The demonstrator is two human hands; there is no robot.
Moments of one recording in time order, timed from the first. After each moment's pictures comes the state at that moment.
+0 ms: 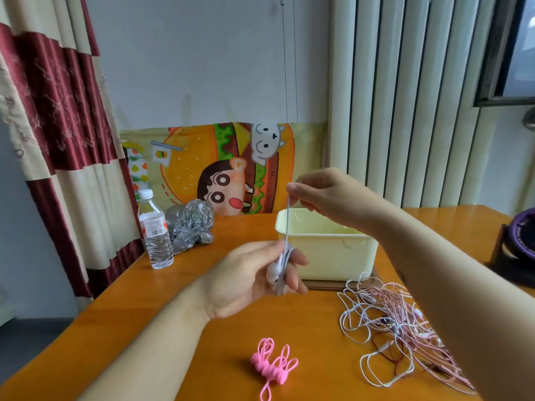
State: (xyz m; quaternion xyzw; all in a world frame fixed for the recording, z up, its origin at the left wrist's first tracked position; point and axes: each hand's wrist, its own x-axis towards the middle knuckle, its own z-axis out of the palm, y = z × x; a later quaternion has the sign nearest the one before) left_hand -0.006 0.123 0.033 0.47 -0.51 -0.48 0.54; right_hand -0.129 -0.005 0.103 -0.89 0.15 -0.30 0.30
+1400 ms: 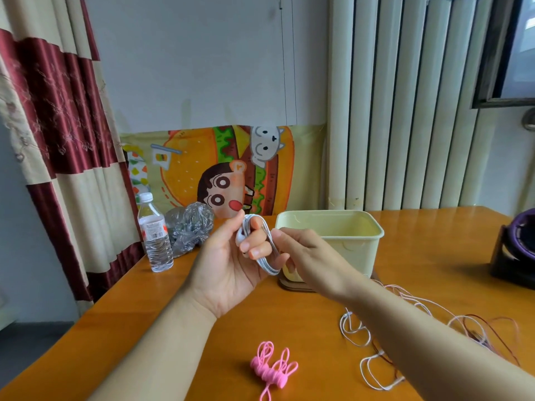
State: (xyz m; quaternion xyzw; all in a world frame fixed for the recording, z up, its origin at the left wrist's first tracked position) left_hand 0.009 0.113 0.034 0.17 -0.37 -0.60 0.69; right_hand -0.119 0.034 0.041 -0.84 0.11 -0.29 0.44
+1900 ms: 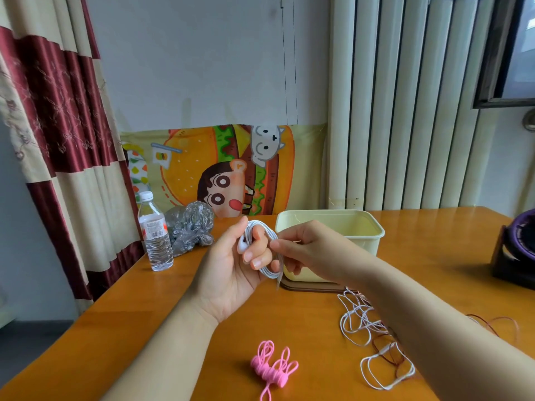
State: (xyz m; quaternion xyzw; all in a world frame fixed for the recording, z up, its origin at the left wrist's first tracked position) left_hand -0.002 0.116 0.032 0.28 -0.36 -0.50 0.74; right_hand -0.125 0.020 0.055 -0.89 0.14 -0.21 0.37
